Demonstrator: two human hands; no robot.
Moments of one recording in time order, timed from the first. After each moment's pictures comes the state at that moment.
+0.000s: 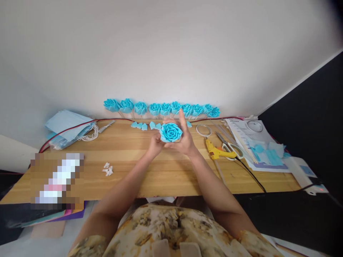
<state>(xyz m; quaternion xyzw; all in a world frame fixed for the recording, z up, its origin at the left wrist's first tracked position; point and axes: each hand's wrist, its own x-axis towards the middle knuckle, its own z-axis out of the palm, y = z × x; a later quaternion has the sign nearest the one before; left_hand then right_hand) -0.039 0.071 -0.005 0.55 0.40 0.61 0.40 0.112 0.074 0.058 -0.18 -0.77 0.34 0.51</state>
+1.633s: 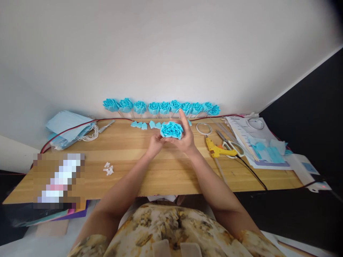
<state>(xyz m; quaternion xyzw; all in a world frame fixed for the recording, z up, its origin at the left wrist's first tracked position) -0.037 0.075 -0.016 0.54 0.42 0.59 0.43 0.115 0.079 0.045 -0.26 -0.73 0.33 0.54</state>
